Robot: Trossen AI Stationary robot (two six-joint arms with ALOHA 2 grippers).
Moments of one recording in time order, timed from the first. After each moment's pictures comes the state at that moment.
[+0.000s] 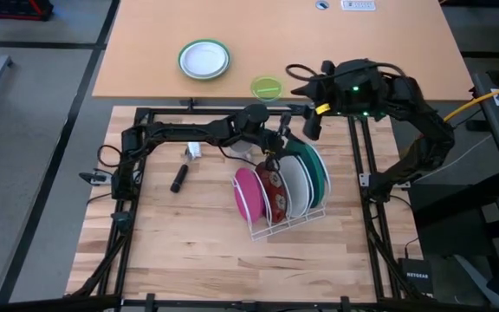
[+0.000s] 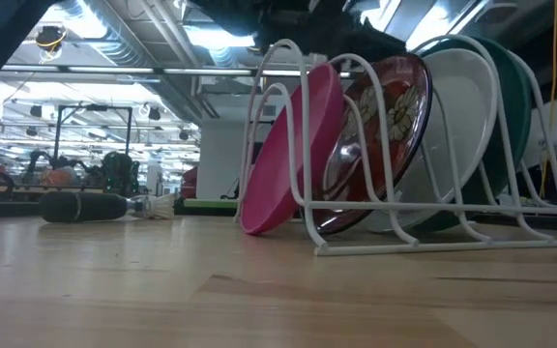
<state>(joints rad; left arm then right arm) 0.25 2.02 1.66 0.15 0.38 0.86 -0.18 1.51 2.18 -1.16 0.23 -0.17</state>
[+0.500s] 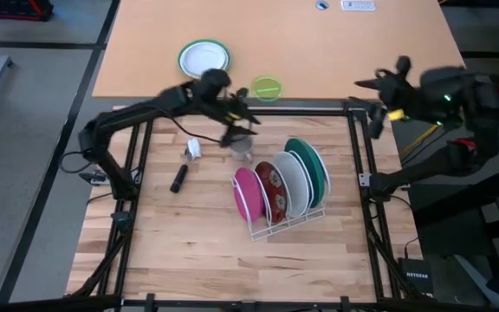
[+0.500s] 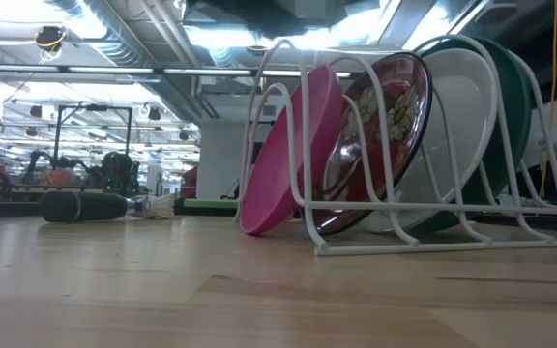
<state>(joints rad) 0.42 1.66 1.64 -0.52 0.45 0.56 -0.09 1.20 2.10 -1.34 0.47 -0.28</state>
